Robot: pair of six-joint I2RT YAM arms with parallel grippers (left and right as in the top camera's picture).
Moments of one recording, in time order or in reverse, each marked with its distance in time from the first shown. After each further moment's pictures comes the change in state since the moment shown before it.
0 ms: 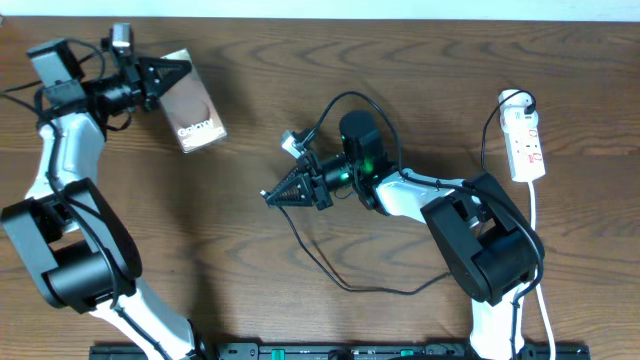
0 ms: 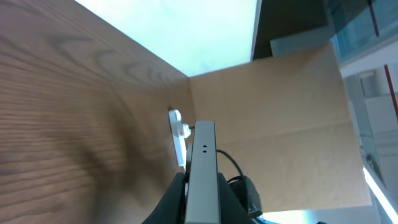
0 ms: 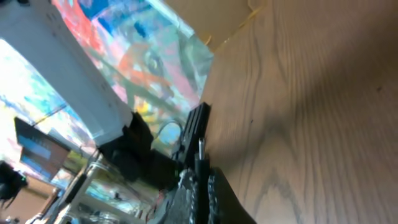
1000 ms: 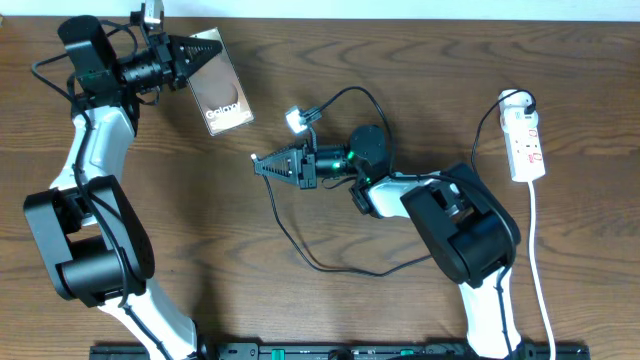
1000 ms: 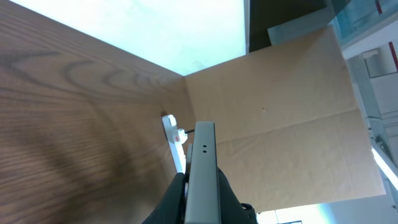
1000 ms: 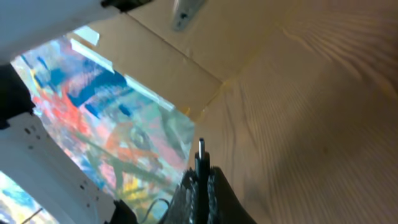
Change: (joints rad) left arm -0.120 0.000 -0.010 0.373 -0.074 -0.283; right arm 0.009 0.129 0.010 0.566 0.298 0.537
